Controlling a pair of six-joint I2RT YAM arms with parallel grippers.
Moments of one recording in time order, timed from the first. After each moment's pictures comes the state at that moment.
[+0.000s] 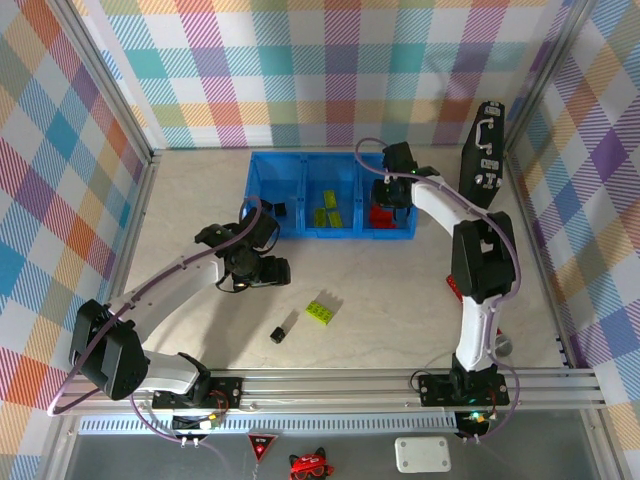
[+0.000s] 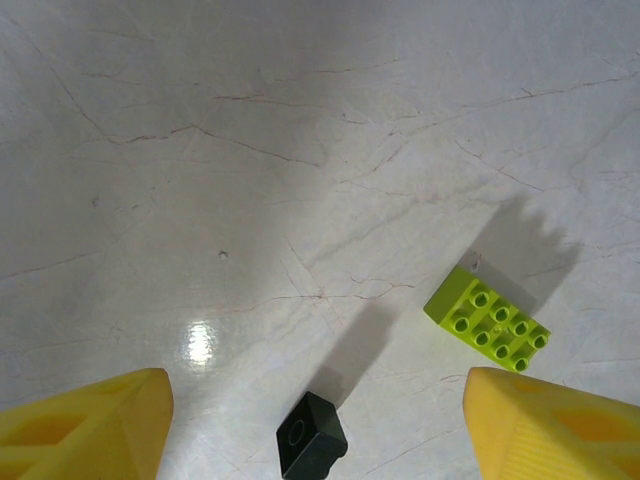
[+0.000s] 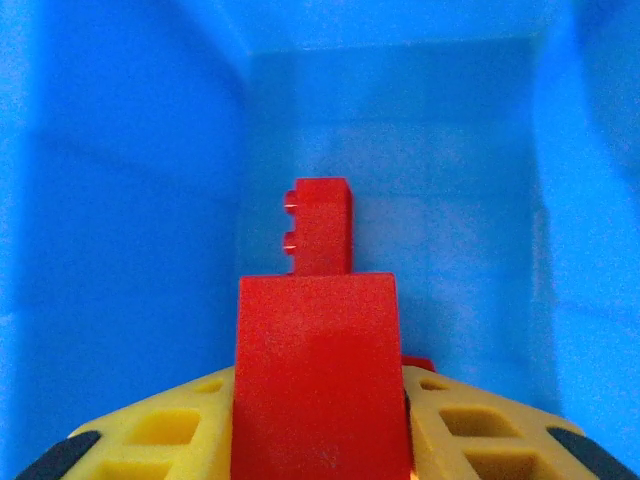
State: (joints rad) left arm -0.58 1.36 1.08 -1.00 0.04 -0.63; right arm 0.33 2.01 1.61 -0.60 0.02 0.32
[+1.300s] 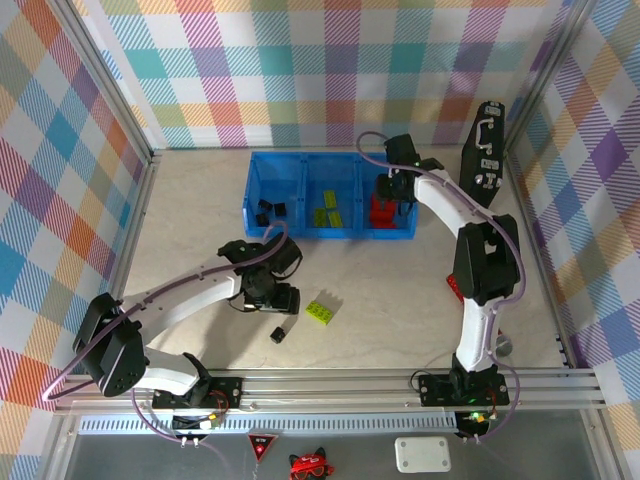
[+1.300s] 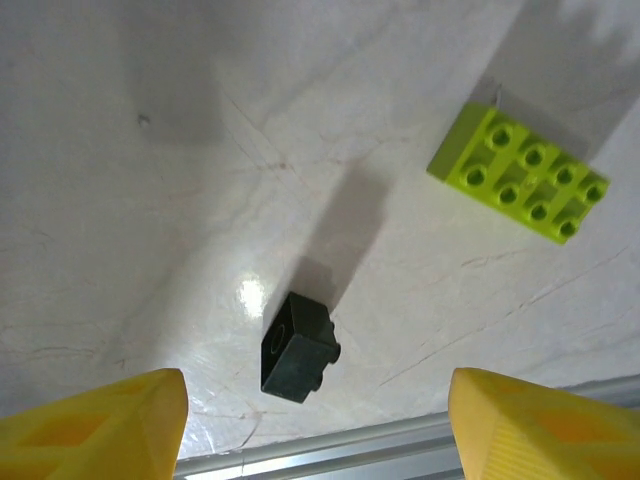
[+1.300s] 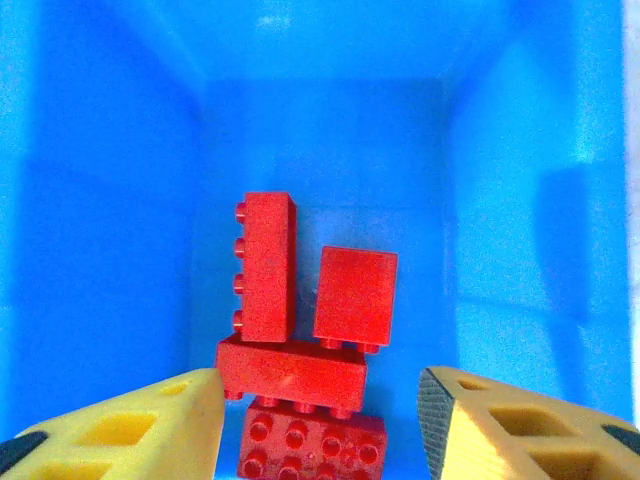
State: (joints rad) left arm -0.79 1.38 1.02 -1.07 0.04 -0.67; right arm 0.33 1.97 1.67 -0.70 0.11 0.28
